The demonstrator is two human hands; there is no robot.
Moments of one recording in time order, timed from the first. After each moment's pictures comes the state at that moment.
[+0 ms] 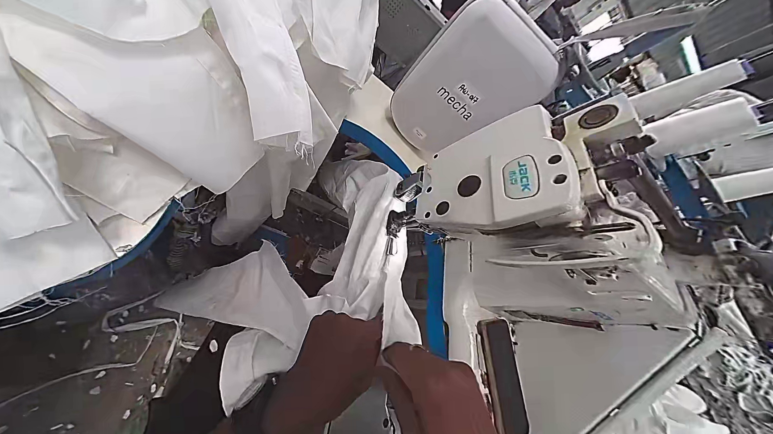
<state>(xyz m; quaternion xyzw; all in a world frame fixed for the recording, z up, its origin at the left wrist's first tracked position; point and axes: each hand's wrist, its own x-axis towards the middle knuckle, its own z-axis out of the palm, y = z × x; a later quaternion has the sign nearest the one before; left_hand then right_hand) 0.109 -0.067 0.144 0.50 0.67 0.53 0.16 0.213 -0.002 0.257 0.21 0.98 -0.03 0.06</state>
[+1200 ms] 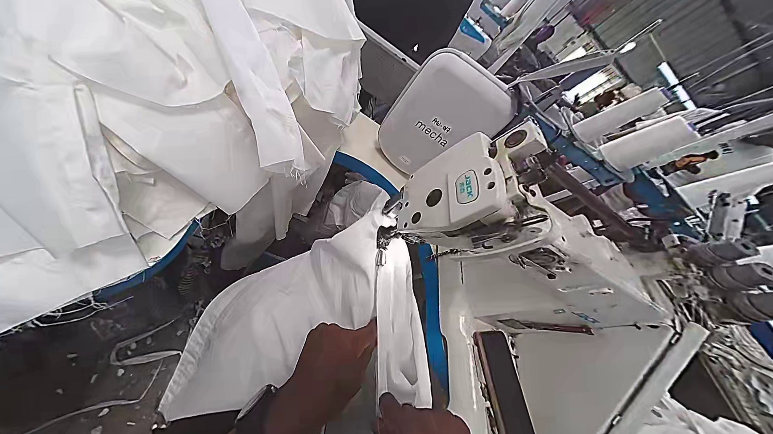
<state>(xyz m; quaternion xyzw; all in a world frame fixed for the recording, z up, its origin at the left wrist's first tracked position) 0.114 -0.074 0.146 0.50 0.67 0.52 0.19 0.248 -0.025 0.259 0.23 0.96 -0.01 0.19</state>
